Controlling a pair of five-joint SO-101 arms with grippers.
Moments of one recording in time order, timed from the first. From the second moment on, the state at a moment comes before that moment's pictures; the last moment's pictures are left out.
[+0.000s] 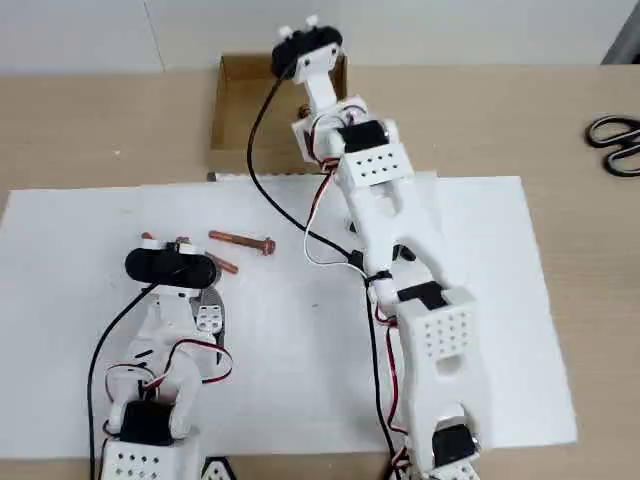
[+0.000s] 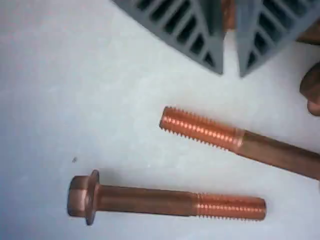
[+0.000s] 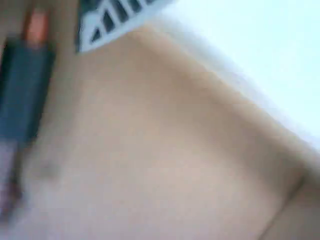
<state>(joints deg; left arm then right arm) 1.8 -96.9 94.6 50.6 3.6 -20.7 38.0 -42.4 57.7 7.3</state>
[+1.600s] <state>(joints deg) 1.8 -96.9 94.6 50.6 3.6 -23.0 11.7 -8.4 96.8 39.4</state>
